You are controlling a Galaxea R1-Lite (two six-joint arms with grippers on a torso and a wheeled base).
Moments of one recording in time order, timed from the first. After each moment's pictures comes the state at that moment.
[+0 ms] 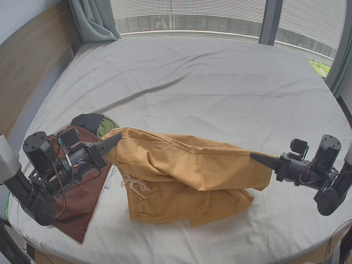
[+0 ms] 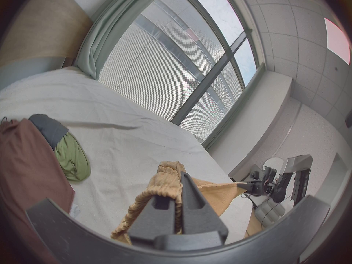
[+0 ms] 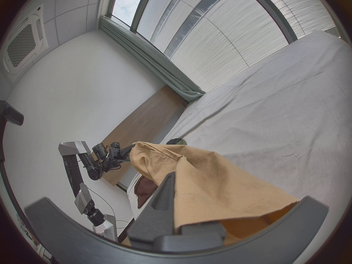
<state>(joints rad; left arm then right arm) -0.25 1.87 -0.39 -1.55 -0.44 -0.49 0.20 1.91 -0.32 -1.54 0.74 0.47</state>
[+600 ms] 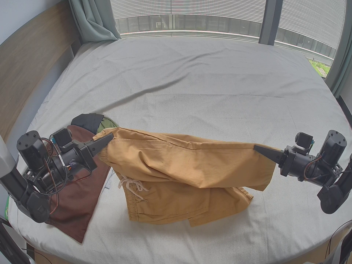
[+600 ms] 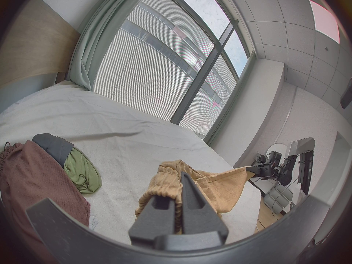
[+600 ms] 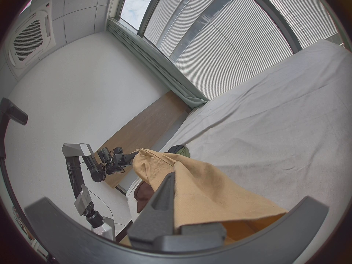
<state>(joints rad) -0.15 1.86 -0.38 -1.55 -0.55 -0.36 0.20 1.86 -0.34 -1.55 0.74 0.47</state>
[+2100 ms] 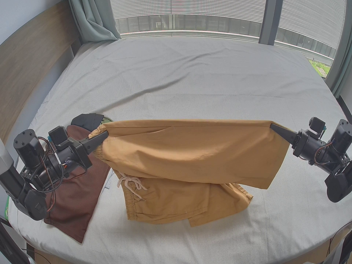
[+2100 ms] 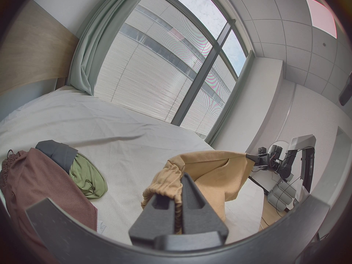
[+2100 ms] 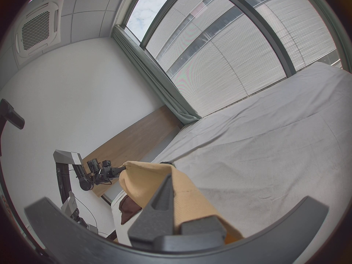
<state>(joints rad) -0.10 1.85 -0.38 -1.55 -0.58 -0.33 0.07 1.82 -0.42 -1.55 0.74 0.47</state>
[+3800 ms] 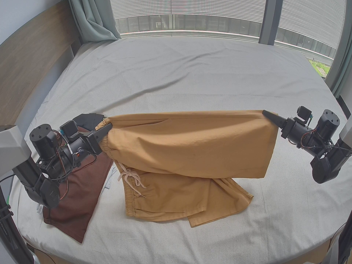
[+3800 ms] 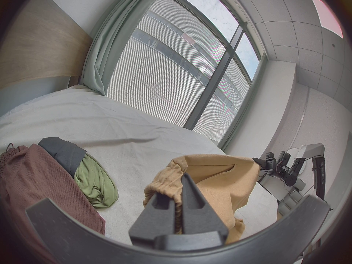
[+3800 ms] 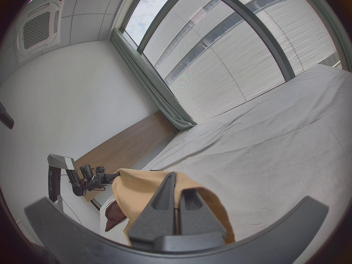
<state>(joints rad) -0.10 2.02 -0.56 -1.55 -0.46 -0.37 0.02 2.05 -0.72 -1.54 0.74 0.50</state>
